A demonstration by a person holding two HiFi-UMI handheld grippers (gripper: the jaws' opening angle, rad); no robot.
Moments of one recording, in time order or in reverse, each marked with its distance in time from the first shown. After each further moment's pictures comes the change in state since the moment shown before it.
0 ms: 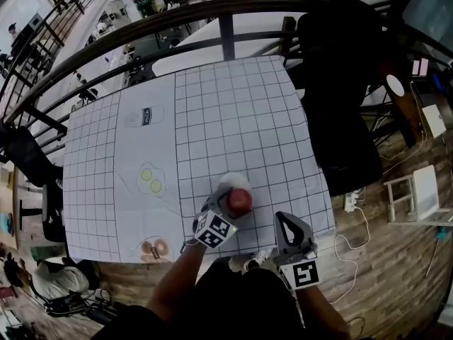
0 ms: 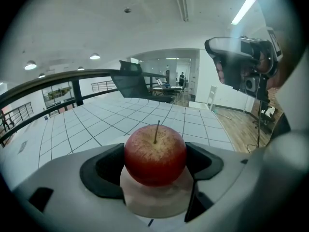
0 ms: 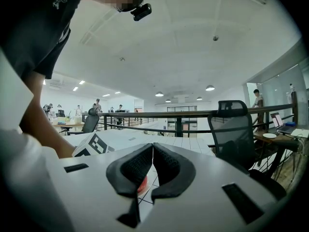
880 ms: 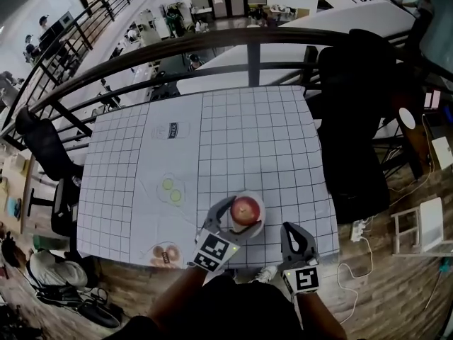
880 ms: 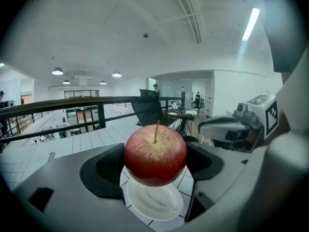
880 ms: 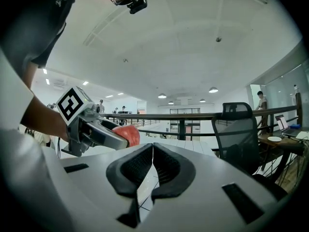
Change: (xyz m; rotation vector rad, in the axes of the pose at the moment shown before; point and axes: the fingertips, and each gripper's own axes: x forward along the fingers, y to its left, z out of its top) left arm -0.111 0.019 0.117 -0.118 -0.242 0.175; right arm 0.013 0.001 0.003 -0.037 -0.022 0.041
